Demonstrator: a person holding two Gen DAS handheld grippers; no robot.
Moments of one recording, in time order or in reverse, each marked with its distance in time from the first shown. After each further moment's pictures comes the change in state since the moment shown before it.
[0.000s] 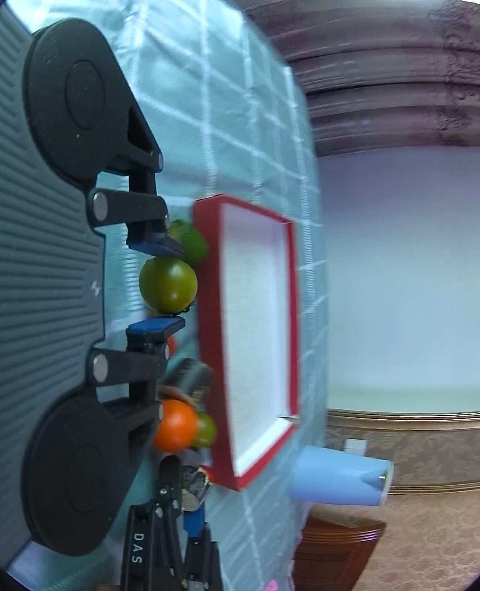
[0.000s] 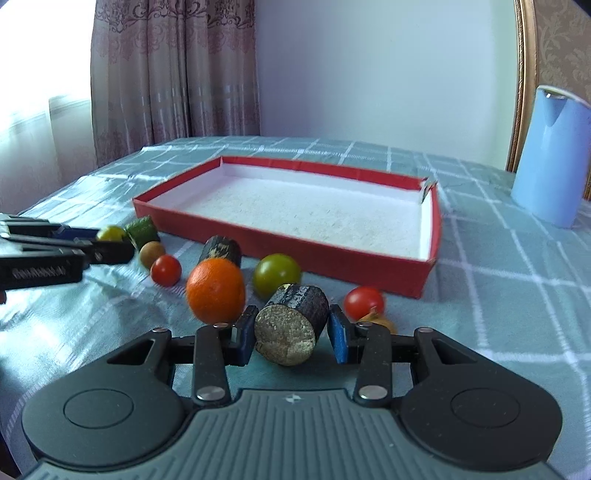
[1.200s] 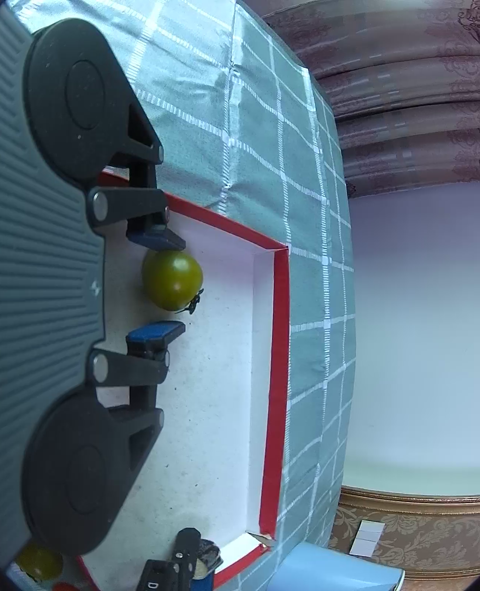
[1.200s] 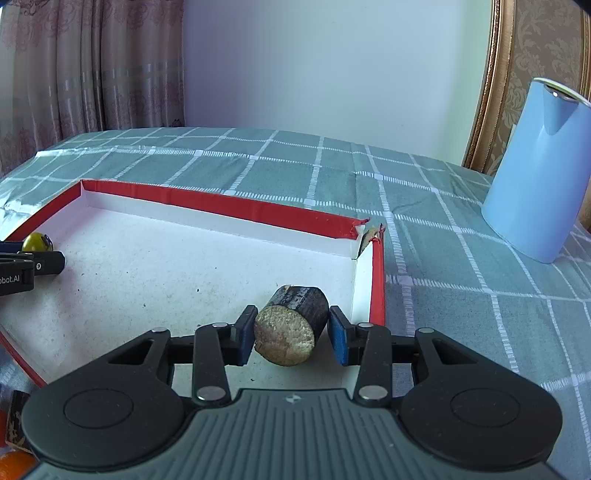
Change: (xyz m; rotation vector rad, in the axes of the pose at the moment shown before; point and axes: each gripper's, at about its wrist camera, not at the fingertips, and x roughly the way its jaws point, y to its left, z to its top) left arm 0.160 0.015 0.063 -0.071 0.168 0.177; right arm 0.128 -0.061 0.077 0.020 0.116 -0.209
